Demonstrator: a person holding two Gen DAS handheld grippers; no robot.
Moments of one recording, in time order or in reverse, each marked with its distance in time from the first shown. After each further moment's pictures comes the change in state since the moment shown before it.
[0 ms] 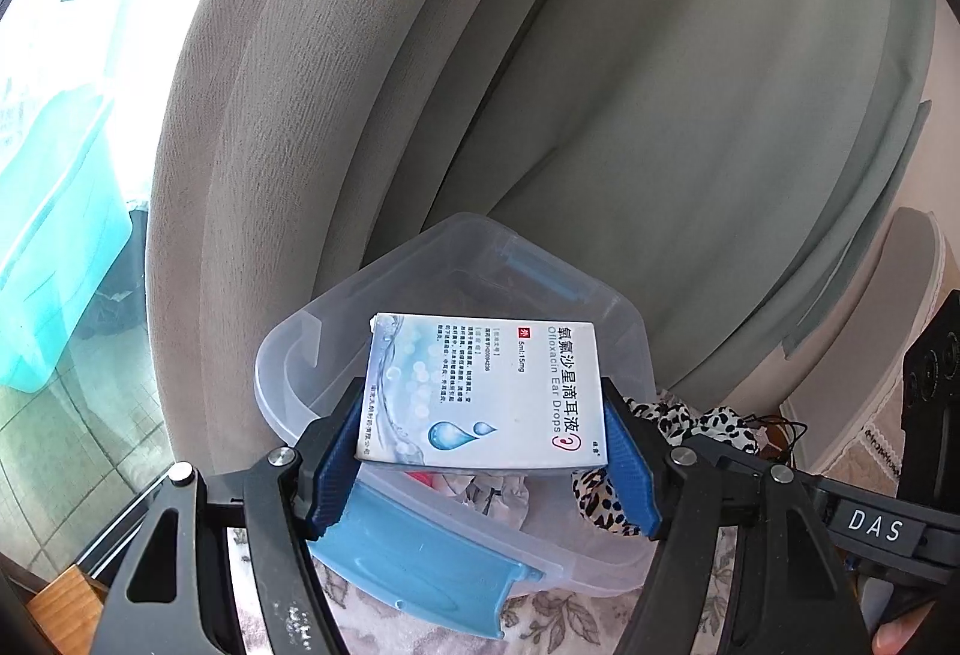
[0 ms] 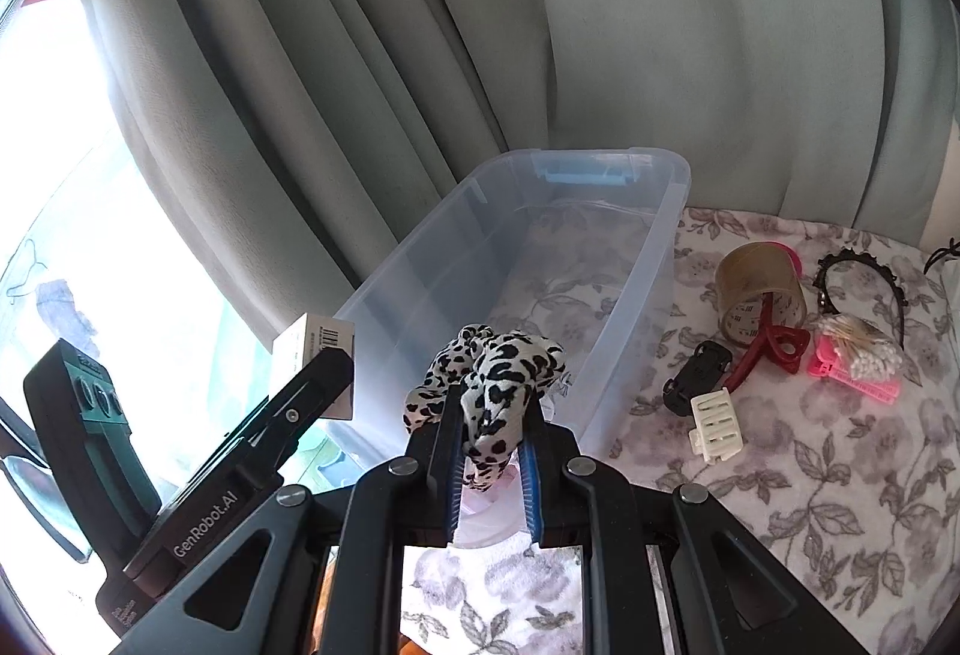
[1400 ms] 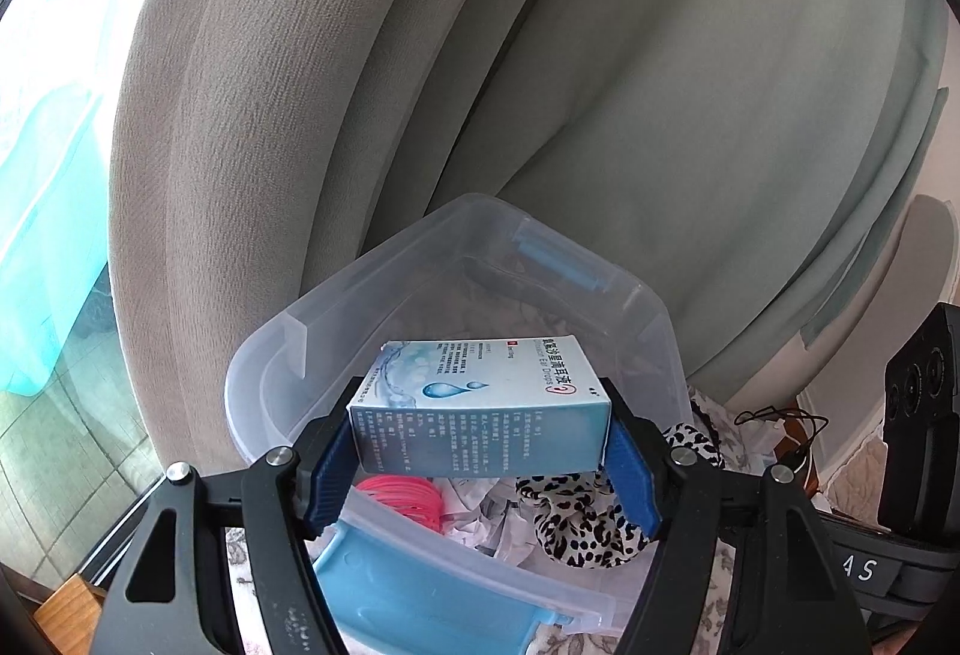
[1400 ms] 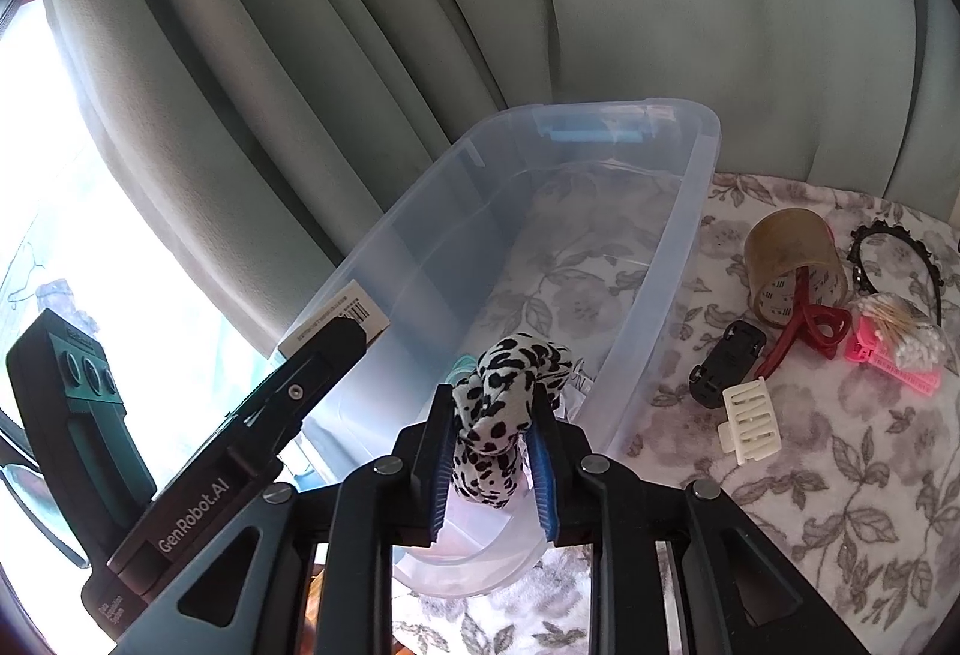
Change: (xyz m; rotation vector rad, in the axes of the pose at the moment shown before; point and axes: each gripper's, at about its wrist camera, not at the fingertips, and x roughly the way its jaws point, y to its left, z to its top) left arm 0.025 0.008 -0.004 0.016 0.039 0.018; right arm 0.039 -0.007 -0.001 0.026 0.055 0.032
